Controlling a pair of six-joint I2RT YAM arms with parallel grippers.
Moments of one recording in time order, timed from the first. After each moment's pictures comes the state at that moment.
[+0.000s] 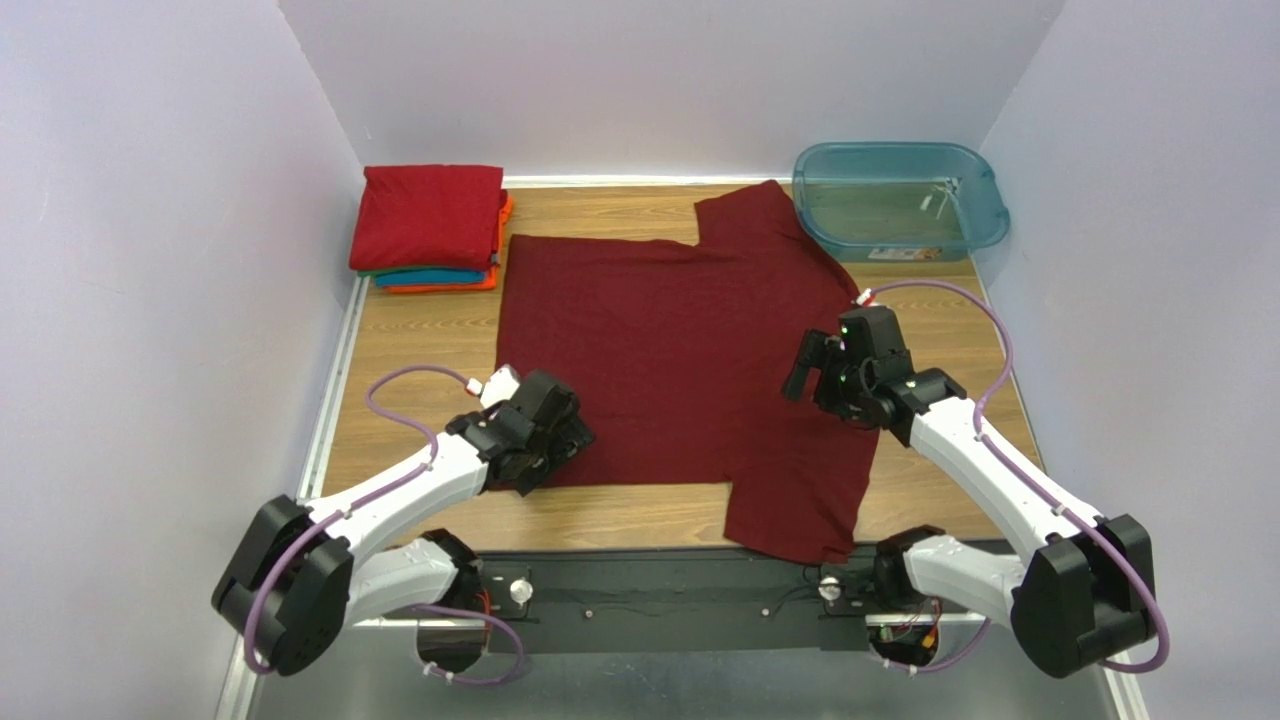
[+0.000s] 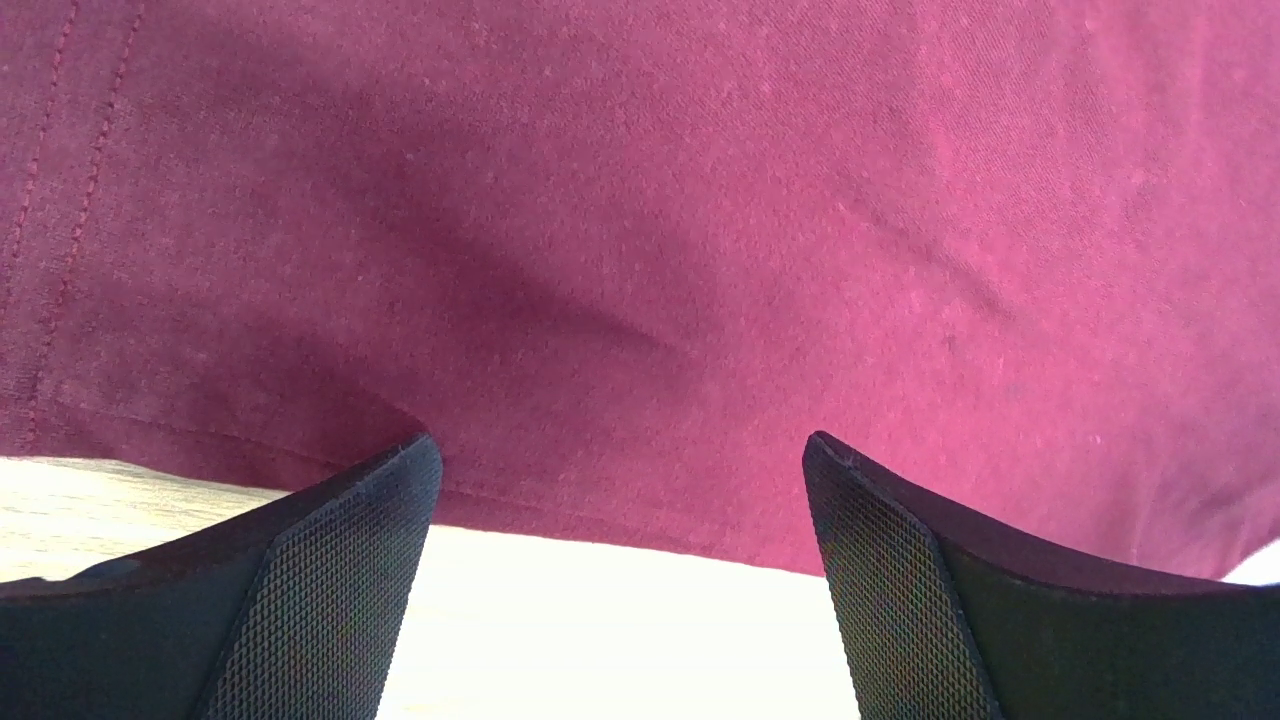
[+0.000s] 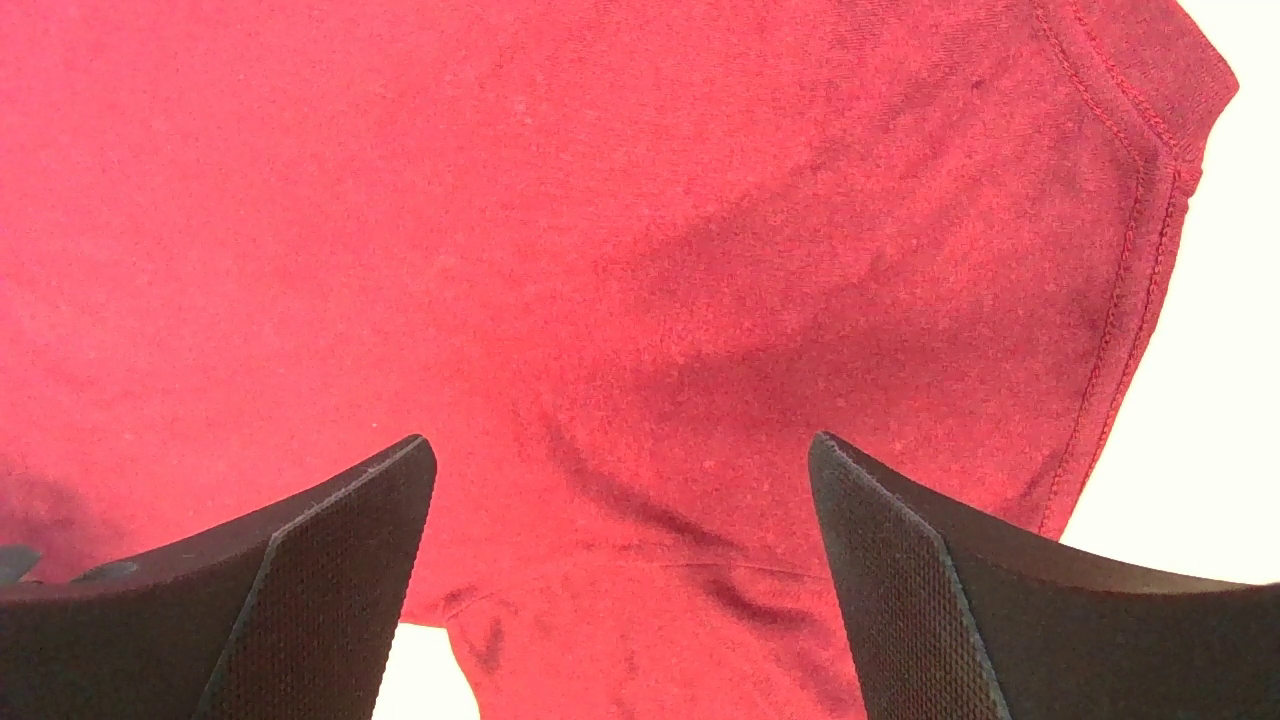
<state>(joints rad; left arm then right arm) -0.65 1.08 0.50 -0.49 -0.19 -1.25 0.33 1.10 0.71 -0.50 0.08 0.56</state>
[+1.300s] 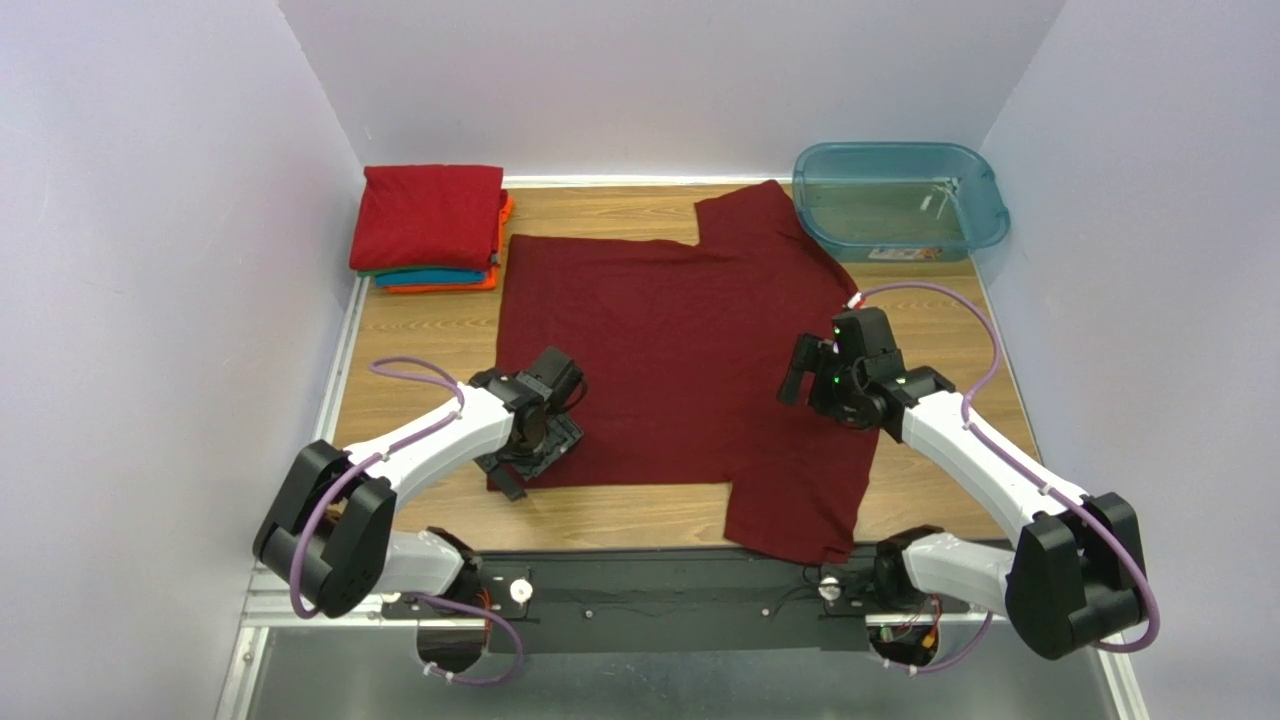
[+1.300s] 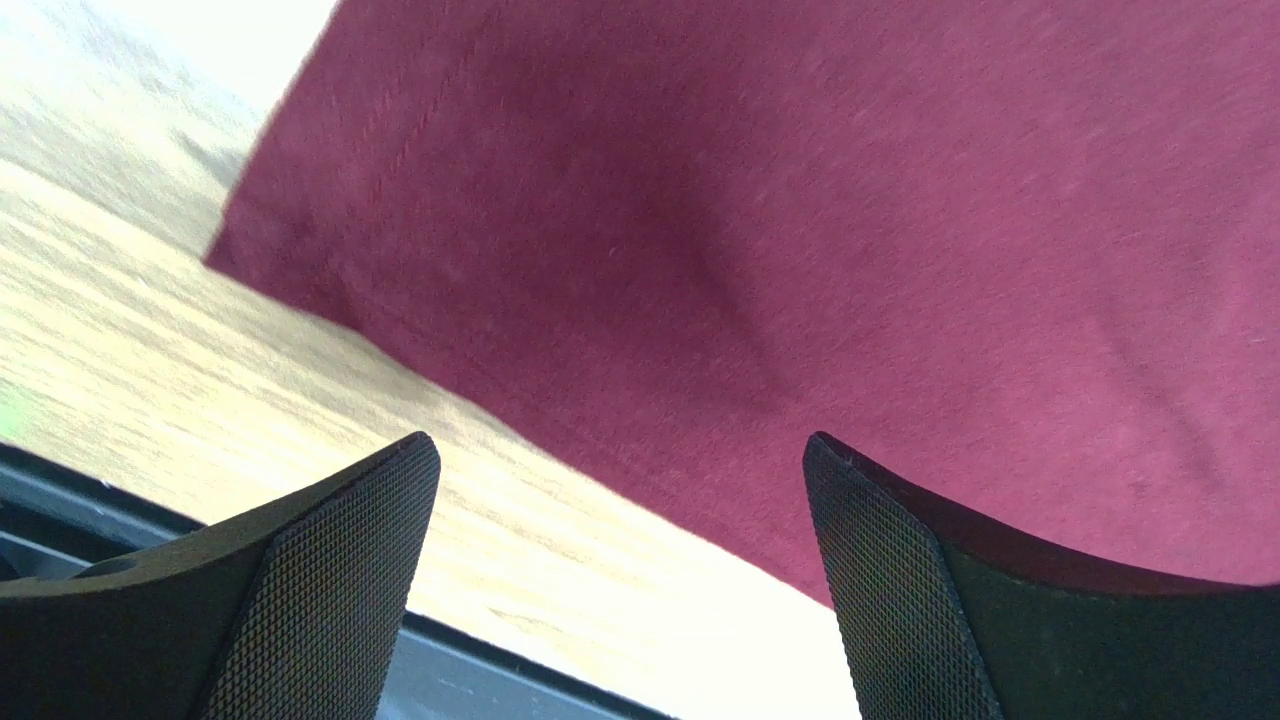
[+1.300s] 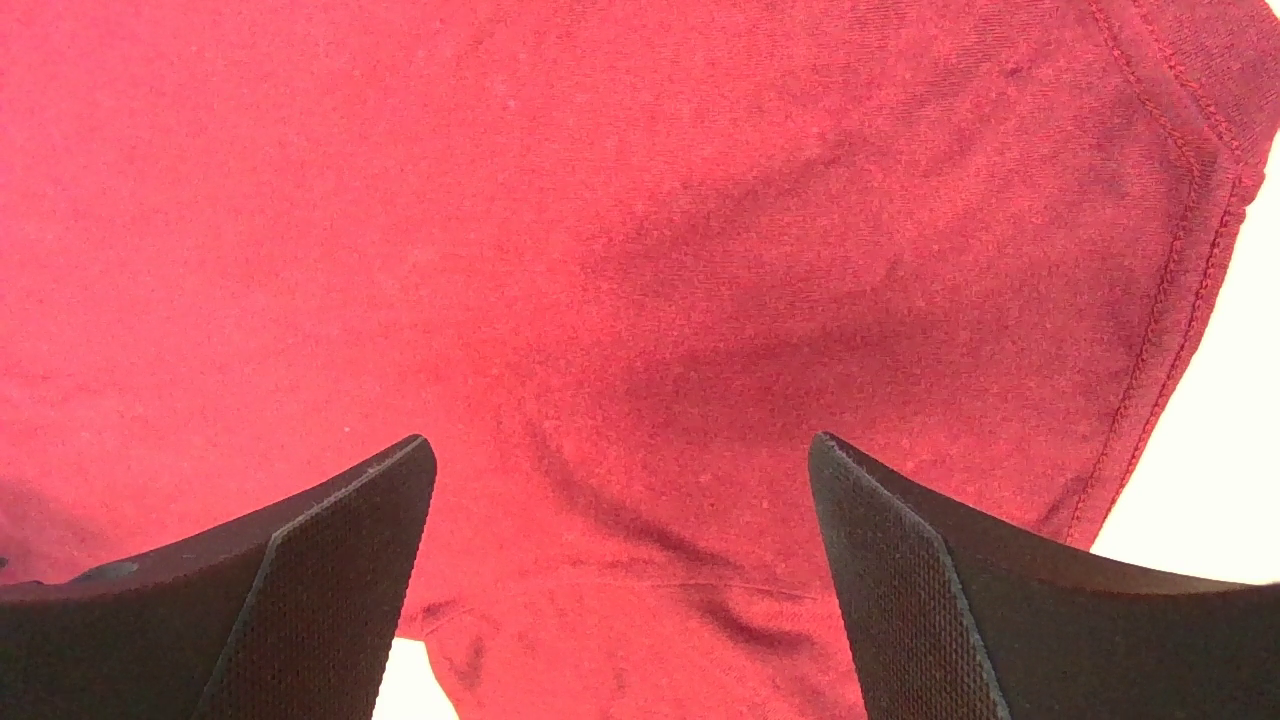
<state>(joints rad) -0.58 1.31 0.73 -0.87 -0.21 -1.36 0.33 1.16 0.69 -0.46 0.06 0.55</state>
